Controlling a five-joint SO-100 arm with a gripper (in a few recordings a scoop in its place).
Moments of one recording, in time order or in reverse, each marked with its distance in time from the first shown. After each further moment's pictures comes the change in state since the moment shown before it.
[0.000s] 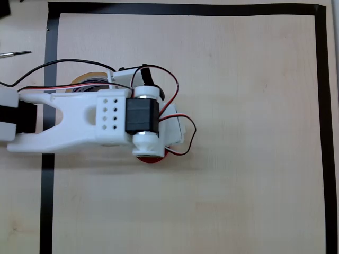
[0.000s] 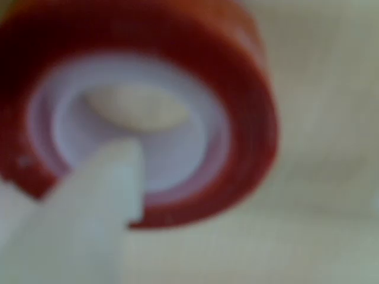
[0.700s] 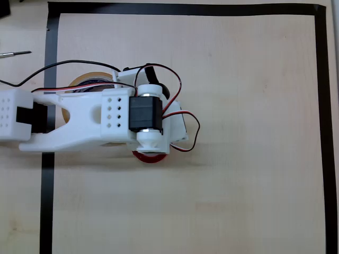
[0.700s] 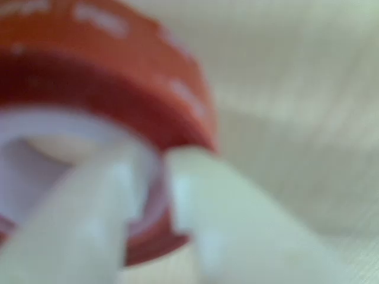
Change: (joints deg) arm -0.5 -7.6 -11.0 0.6 -1.0
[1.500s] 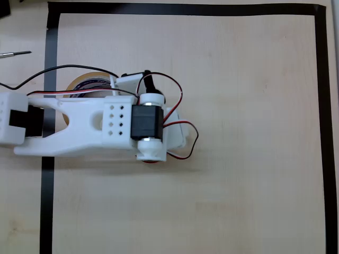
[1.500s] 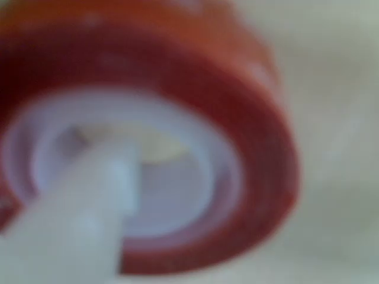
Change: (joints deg) arm 2.0 3.3 8.4 -0.6 -0.6
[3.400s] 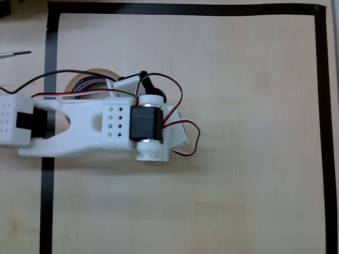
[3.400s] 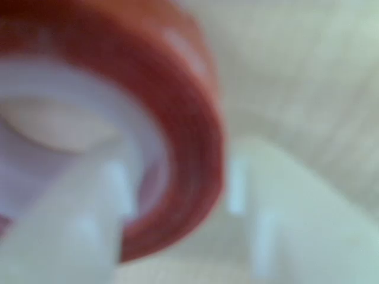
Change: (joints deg) arm 0.0 -4.7 -7.3 0.1 -6.1
